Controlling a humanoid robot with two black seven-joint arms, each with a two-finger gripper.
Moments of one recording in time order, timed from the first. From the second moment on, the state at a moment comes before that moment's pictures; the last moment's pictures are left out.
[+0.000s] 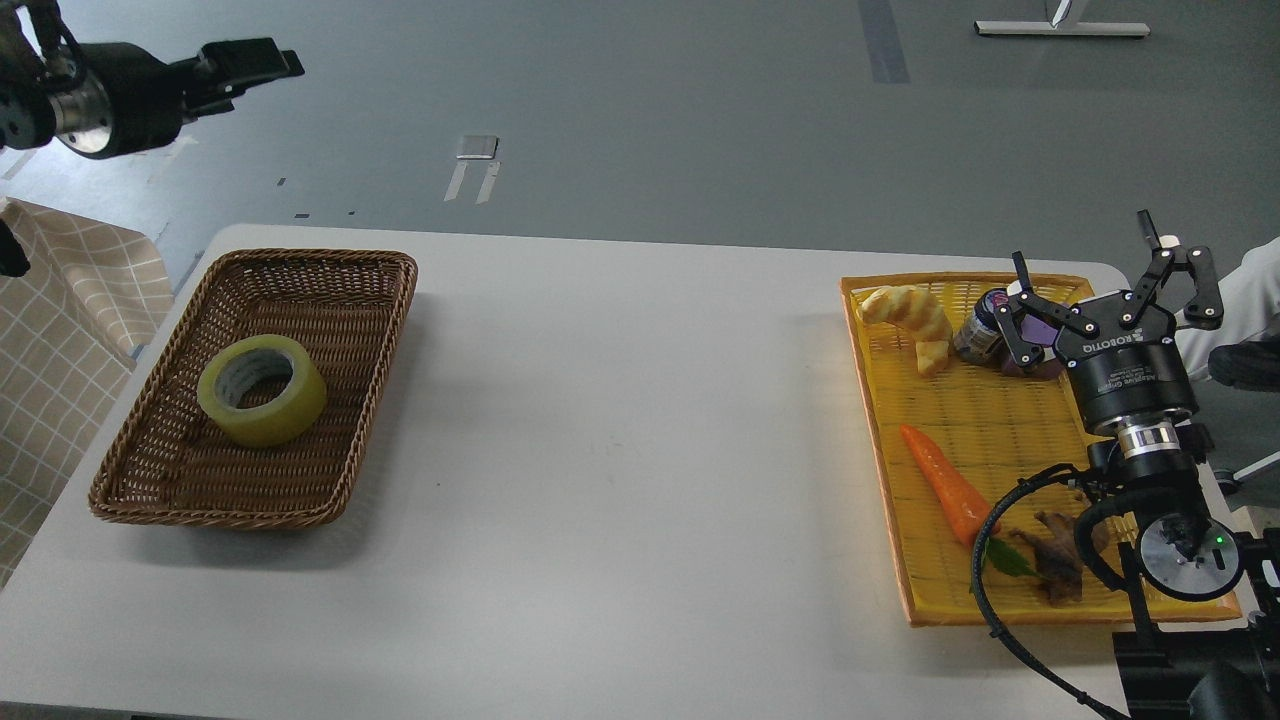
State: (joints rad) left arm -1.26 0.90 -0.30 -0.92 0.89 -0.45 -0.10; right arm 0.21 0.00 1.71 1.14 -0.36 0.49 -0.03
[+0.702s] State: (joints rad) left arm -1.05 0.60 -0.75 -1.06 0.14 -0.49 -0.14; right arm 0.36 -0.07 1.71 1.16 -0.37 0.49 -0.04
